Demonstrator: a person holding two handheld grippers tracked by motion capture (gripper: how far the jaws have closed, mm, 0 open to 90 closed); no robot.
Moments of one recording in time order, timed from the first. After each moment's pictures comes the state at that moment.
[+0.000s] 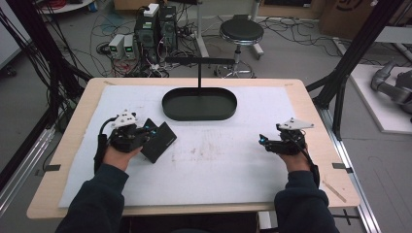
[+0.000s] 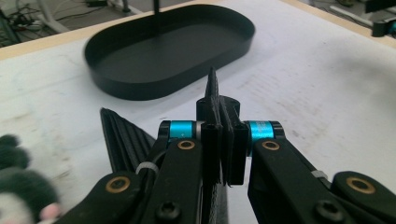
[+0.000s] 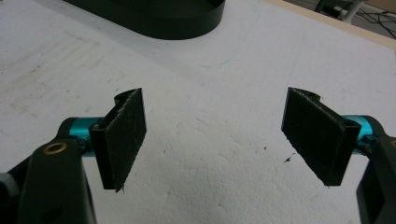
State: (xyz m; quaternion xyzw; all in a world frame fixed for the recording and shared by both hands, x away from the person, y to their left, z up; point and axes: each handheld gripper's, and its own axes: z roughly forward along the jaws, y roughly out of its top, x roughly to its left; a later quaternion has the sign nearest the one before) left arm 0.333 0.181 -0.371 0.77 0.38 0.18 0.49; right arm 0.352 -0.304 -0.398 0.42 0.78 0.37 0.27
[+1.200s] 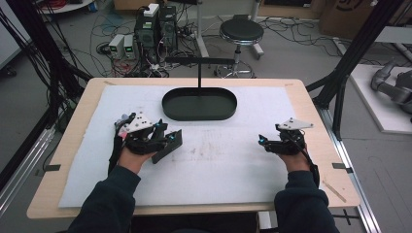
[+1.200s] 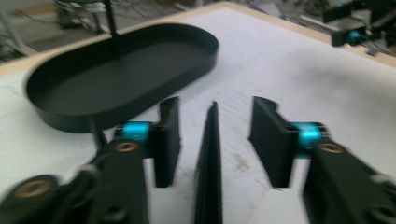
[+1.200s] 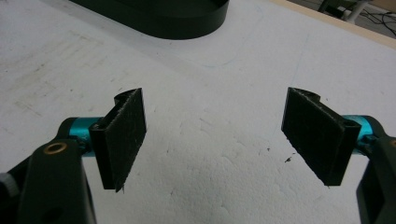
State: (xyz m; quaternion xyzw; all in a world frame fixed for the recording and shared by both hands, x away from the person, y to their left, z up) left arm 0.331 0.153 -0.377 0.76 0.34 0.20 0.52; right arm 0.352 -0.303 -0.399 0.42 0.78 0.37 0.26
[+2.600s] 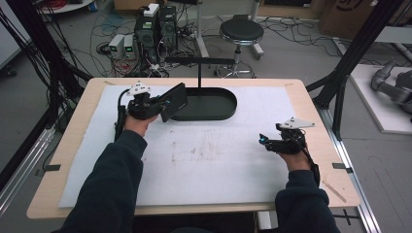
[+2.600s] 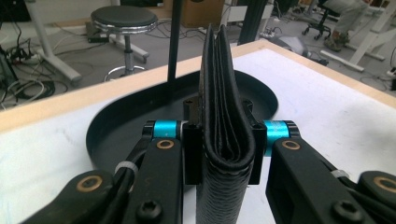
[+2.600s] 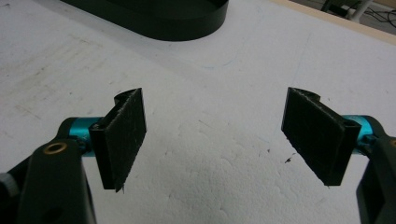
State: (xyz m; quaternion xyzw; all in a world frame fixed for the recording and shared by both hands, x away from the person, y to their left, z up) left arm 0.431 0.162 -0.361 0.72 0.38 0.19 0.55; right arm 0.356 -0.308 -0.400 0.42 0.78 0.38 0.26
